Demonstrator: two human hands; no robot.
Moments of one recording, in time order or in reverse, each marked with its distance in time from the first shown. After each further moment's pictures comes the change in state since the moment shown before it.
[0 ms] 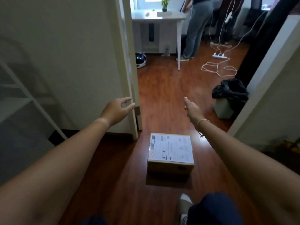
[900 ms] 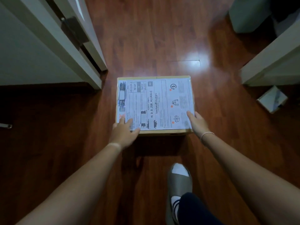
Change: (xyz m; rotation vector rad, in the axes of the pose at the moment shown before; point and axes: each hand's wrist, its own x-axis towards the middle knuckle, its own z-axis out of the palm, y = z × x) left_hand 0.065 -0.193 0.437 0.237 -0.643 -0.373; right_hand 0.148 0.402 0.037 -0.131 -0.019 0.608
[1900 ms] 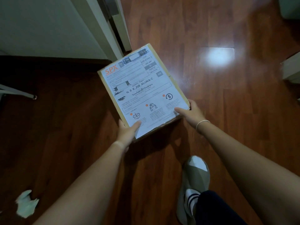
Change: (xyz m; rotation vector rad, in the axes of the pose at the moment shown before) left_hand -0.022 -0.077 0.041 -1.108 0.156 -0.410; right_hand -0.001 0.002 0.094 -0.142 -0.227 -0.166
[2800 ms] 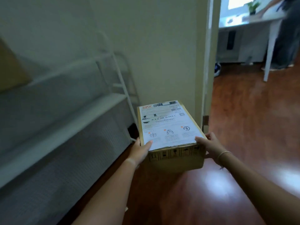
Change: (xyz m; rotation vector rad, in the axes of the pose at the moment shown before) left_hand -0.396 0.102 -0.319 -0.059 0.227 0.465; right_hand -0.372 -0.255 0.054 0.180 -0.279 -0.449
